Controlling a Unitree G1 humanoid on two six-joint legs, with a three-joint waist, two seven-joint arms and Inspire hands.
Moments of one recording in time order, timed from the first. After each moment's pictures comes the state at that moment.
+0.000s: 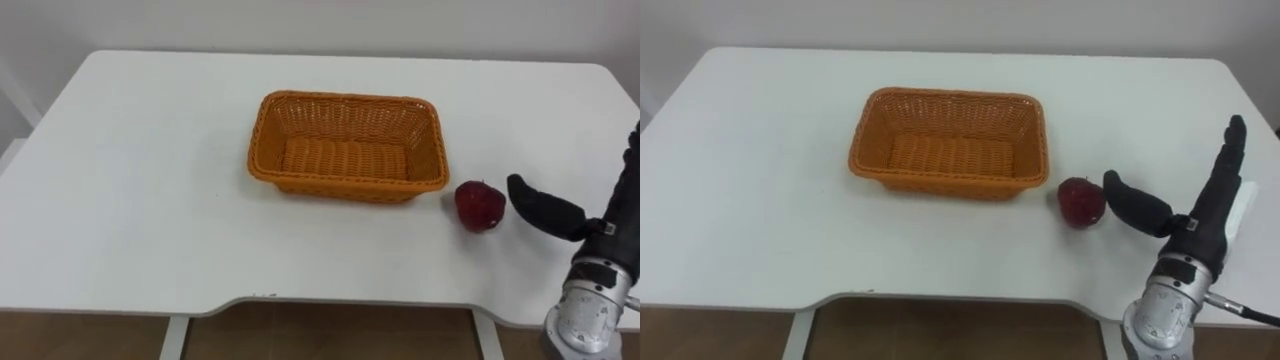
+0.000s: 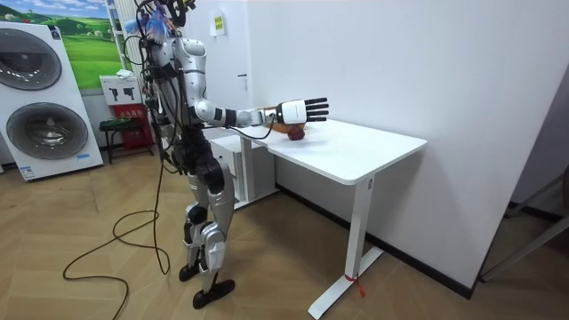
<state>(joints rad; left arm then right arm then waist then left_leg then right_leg) 0.25 0.21 0.14 1.10 0.32 -0.04 0.10 0.16 -0.27 -0.06 0.14 -0.01 -0.23 -0.61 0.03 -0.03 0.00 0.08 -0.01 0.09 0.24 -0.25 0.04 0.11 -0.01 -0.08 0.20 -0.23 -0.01</state>
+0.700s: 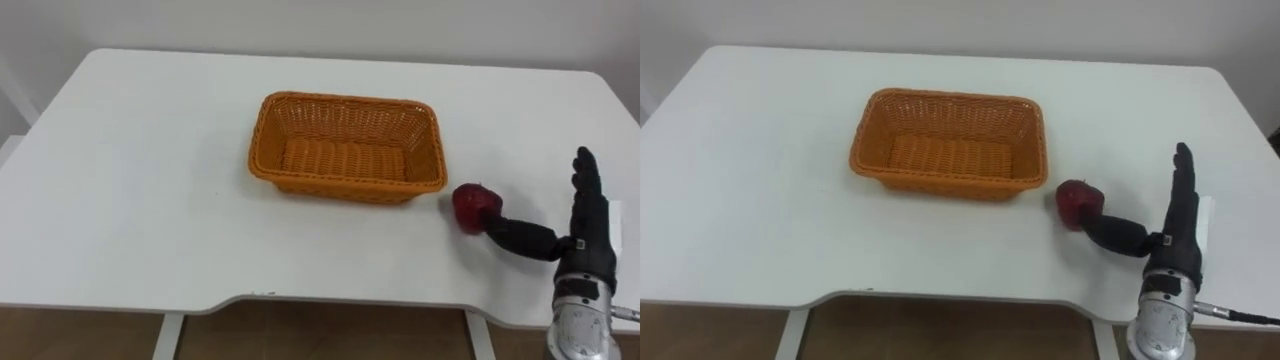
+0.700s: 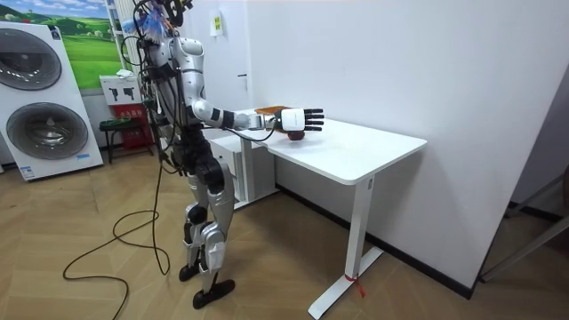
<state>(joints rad) 0.27 0.23 0.14 1.09 0.32 -0.04 0.04 0.18 -0.29 -0.06 0.22 -0.01 -0.19 -0.39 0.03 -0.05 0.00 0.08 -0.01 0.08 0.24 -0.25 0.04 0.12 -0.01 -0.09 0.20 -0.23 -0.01</state>
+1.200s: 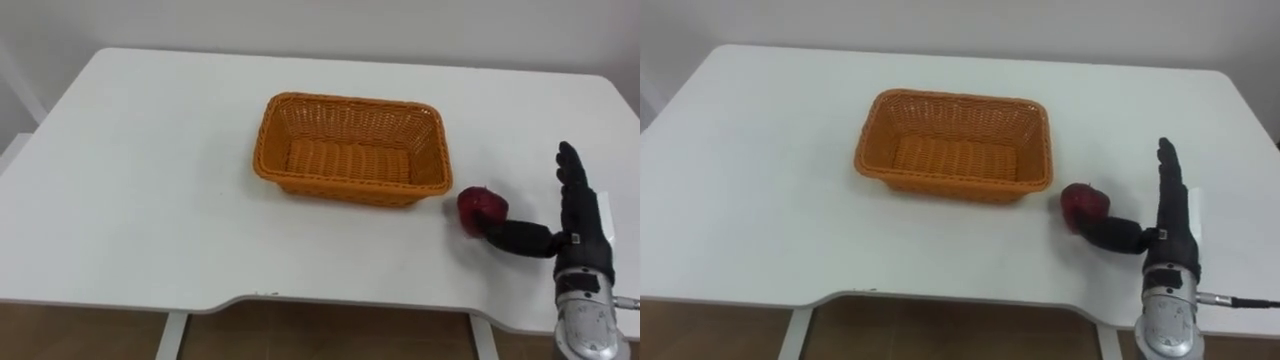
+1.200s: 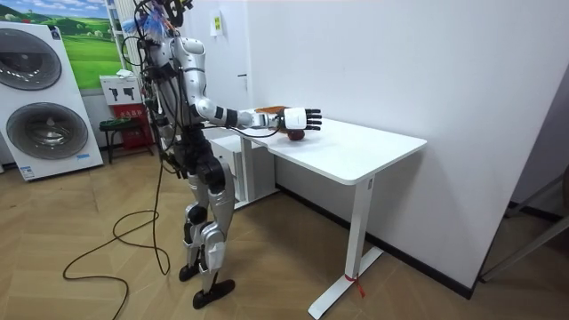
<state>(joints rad) 0.28 0.23 0.14 1.10 0.33 -0.04 0.03 0.16 -0.31 -0.06 0.23 -0.01 -0.19 -0.29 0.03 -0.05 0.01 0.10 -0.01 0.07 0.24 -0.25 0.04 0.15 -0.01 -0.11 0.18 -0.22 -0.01</state>
